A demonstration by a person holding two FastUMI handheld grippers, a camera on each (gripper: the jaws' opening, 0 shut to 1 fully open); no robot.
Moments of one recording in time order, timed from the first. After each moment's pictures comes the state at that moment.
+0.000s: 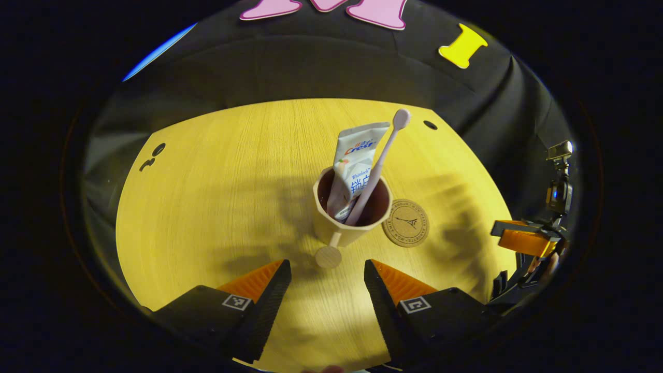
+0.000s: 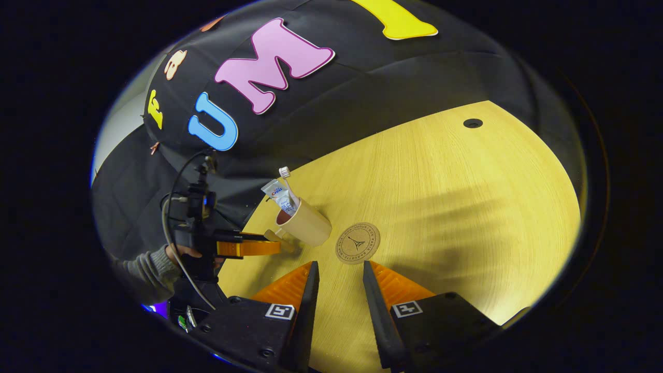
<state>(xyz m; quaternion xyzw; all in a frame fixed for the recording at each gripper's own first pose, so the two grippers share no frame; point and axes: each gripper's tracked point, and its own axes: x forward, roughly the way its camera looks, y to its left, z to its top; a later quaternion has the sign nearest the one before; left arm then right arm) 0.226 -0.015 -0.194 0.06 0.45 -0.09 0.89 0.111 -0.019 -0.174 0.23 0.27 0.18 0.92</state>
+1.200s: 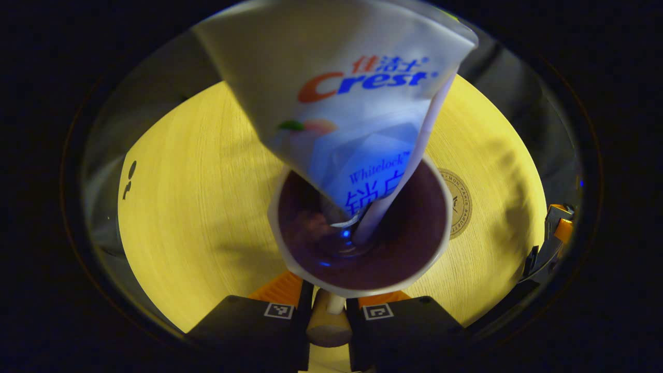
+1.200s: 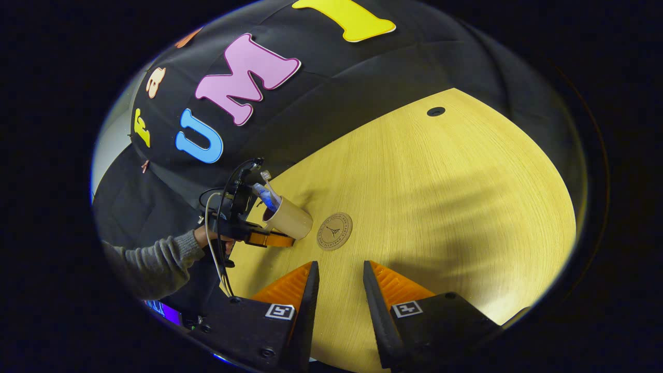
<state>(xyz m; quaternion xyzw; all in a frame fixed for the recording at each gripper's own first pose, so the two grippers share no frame) 0.260 -0.009 -0.242 0.15 0.54 -0.09 0.82 0.079 -0.062 -0.186 0.27 0.28 0.15 0.91</state>
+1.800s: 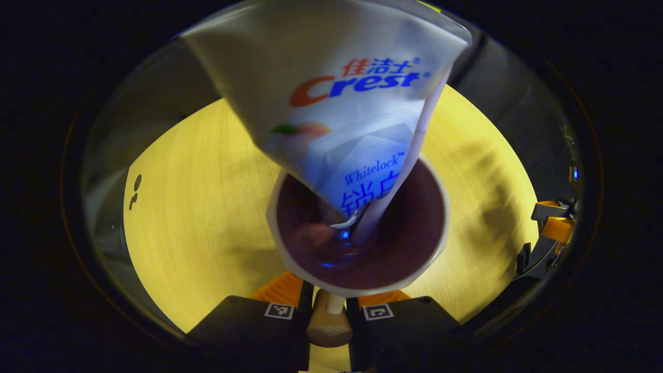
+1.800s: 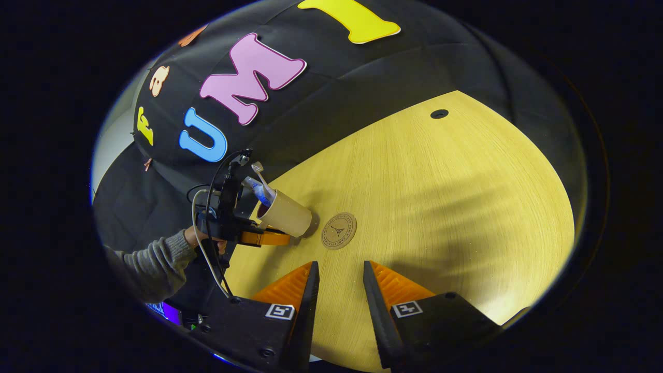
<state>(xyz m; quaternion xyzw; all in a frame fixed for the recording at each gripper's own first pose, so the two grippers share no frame) 0.243 -0.047 -0.215 0.16 0.51 -0.13 0.83 0.074 -0.064 -0.175 0.27 0.28 0.15 0.91</state>
